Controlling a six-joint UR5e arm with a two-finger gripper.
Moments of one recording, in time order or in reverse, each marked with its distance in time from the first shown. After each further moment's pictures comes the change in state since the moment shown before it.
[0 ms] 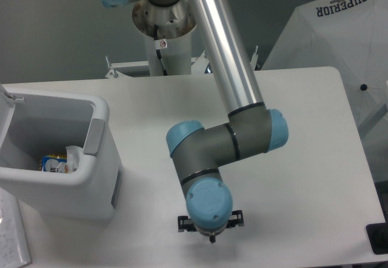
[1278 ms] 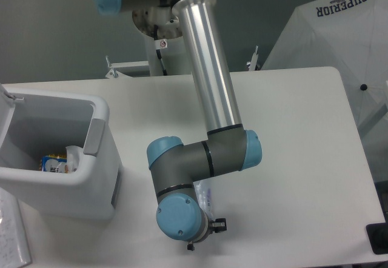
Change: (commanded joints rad) arm -0.035 -0.017 -0.037 0.034 0.095 -0.014
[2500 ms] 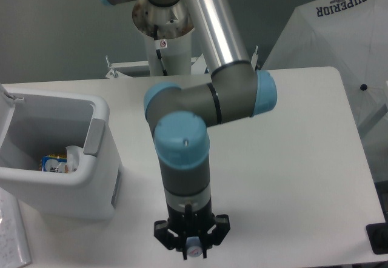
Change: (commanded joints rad) arm 0.028 0.270 0.037 0.347 -0.376 0.008
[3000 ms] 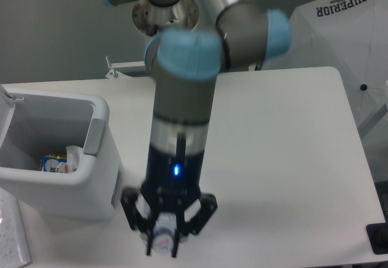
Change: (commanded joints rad) arm 0.097 0.169 0.028 0.046 -0.477 -0.035
